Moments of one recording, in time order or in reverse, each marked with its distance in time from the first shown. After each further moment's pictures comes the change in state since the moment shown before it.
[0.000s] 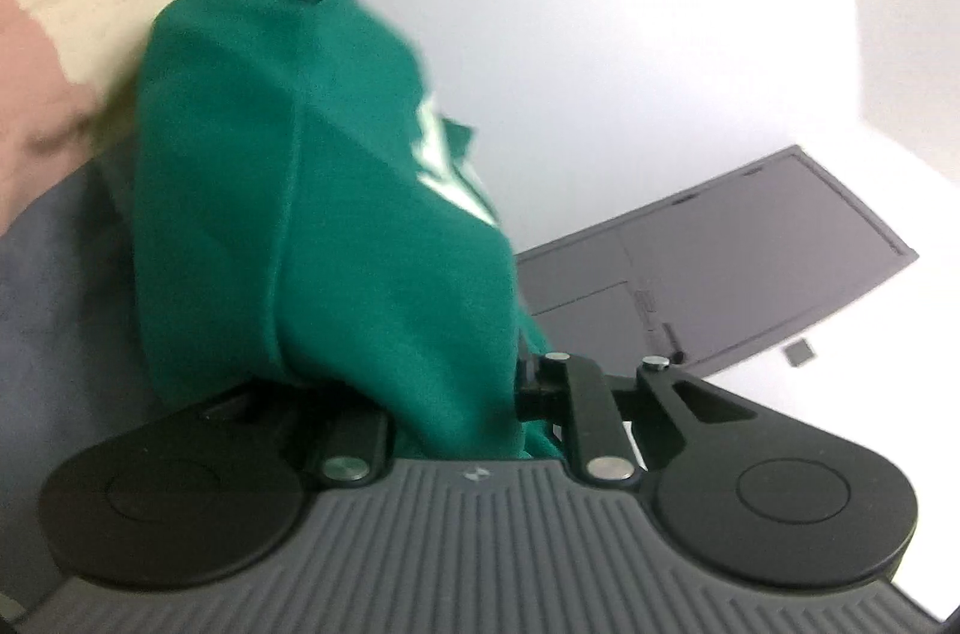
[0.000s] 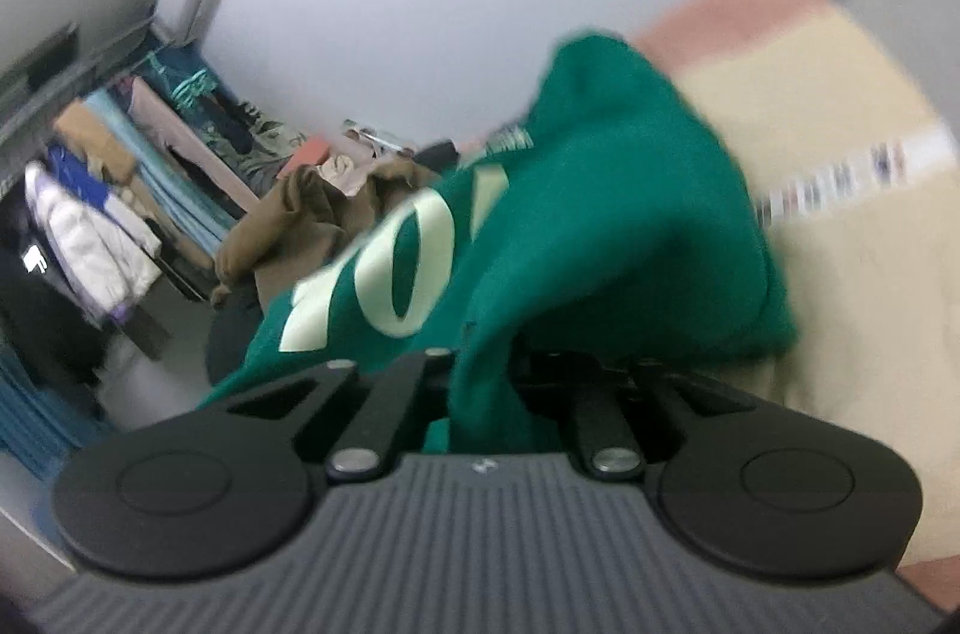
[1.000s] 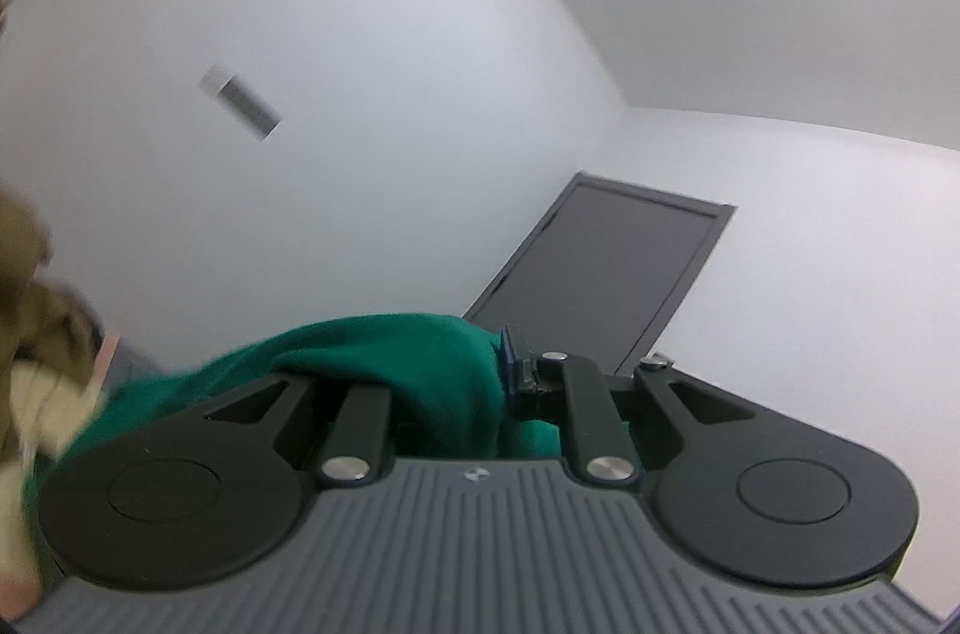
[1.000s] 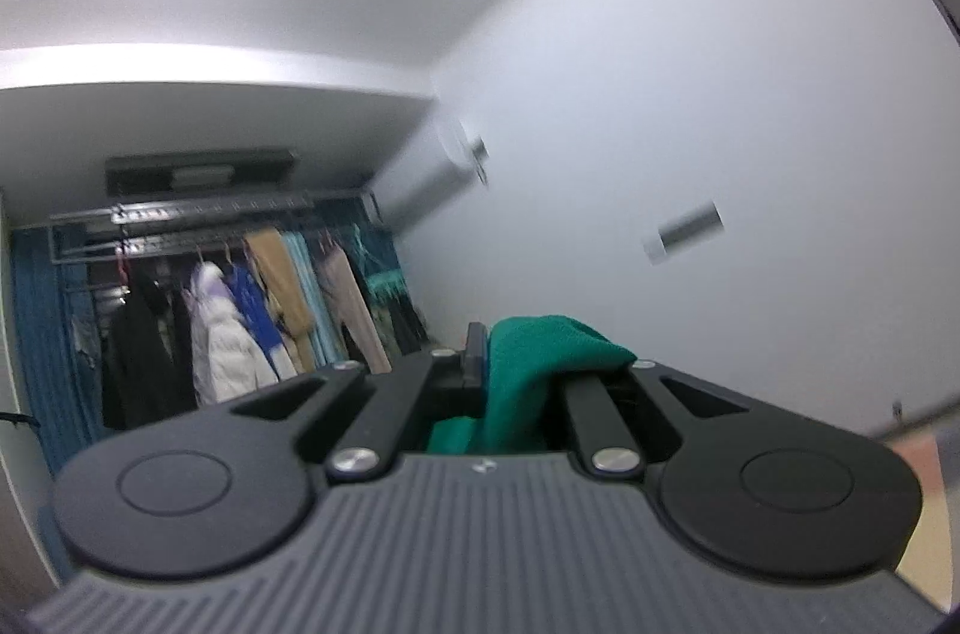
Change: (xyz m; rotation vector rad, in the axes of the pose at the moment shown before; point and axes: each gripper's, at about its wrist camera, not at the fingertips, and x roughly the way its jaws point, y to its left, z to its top) left arm -0.202 -0.340 0.125 0.525 -0.230 -0.270; right arm -0.202 0.264 0.168 -0.353 -0.520 0.258
